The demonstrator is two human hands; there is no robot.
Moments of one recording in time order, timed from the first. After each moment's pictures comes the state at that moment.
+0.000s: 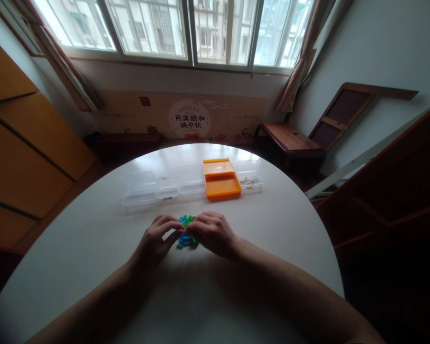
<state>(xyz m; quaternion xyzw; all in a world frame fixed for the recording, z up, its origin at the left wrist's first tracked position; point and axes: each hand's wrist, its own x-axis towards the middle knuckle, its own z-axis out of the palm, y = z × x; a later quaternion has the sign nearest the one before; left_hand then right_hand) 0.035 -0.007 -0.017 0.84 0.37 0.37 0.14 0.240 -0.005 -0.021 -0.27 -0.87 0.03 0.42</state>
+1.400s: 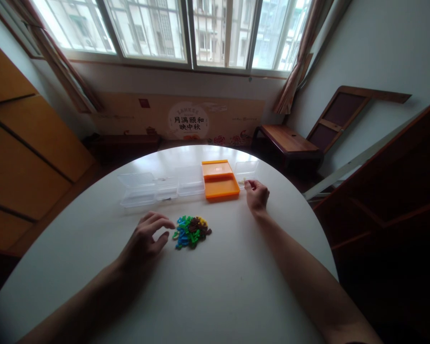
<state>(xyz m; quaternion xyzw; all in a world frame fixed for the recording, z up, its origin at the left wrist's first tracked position) 0.019 -0.003 -0.013 0.85 0.40 0.32 0.08 0.356 0.071 -0.046 -0.69 -0.45 0.11 0.55</state>
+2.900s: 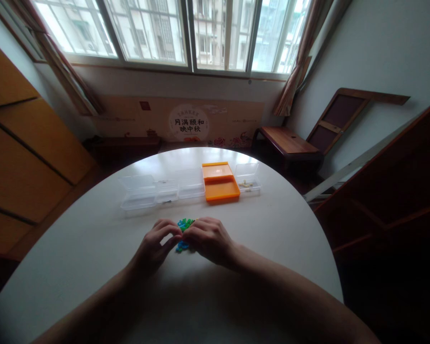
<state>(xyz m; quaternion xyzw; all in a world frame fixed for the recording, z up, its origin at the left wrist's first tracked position) 0.040 -0.011 -0.011 0.84 0.35 0.38 0.19 0.239 -0.013 -0.015 -0.27 -0.86 0.05 0.44</state>
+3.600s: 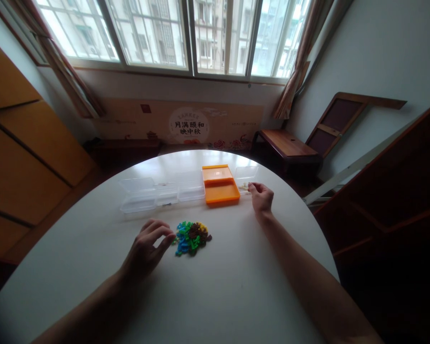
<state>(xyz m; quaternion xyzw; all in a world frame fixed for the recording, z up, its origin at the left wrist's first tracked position) 0.029 -0.009 -0.005 0.84 0.39 0.38 0.08 0.354 0.078 -0.031 -0.59 -0.34 0.24 0.69</state>
